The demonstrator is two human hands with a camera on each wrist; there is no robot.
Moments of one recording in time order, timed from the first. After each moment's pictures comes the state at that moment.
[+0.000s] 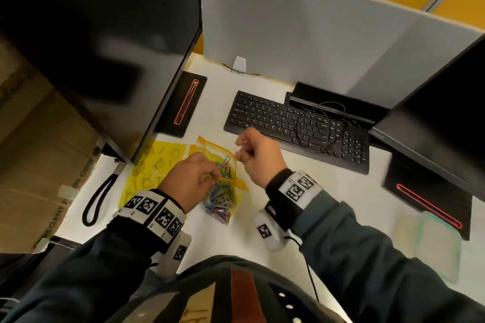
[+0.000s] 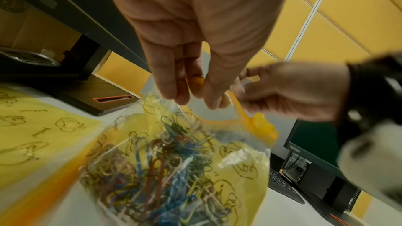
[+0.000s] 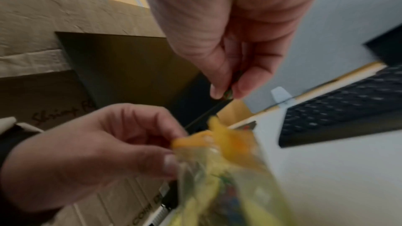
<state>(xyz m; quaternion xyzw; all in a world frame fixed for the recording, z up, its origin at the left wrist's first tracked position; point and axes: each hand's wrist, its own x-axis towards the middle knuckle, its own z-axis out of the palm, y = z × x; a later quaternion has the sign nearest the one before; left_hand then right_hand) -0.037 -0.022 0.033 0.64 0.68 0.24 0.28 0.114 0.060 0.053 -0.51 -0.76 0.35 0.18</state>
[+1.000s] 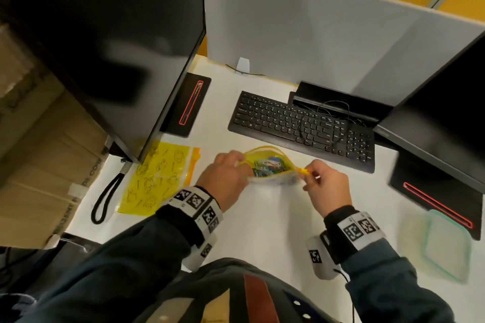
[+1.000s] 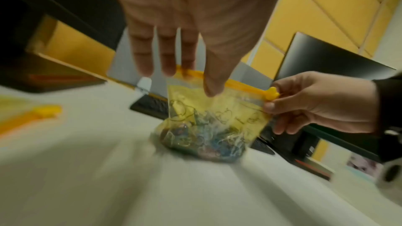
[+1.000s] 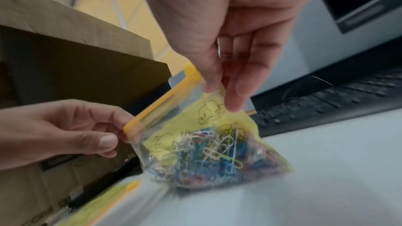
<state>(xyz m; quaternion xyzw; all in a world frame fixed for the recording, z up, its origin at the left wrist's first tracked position) 0.010 -0.006 0.027 0.72 0.64 0.14 0.21 0.226 0.044 0.023 -0.64 -0.70 0.24 0.21</state>
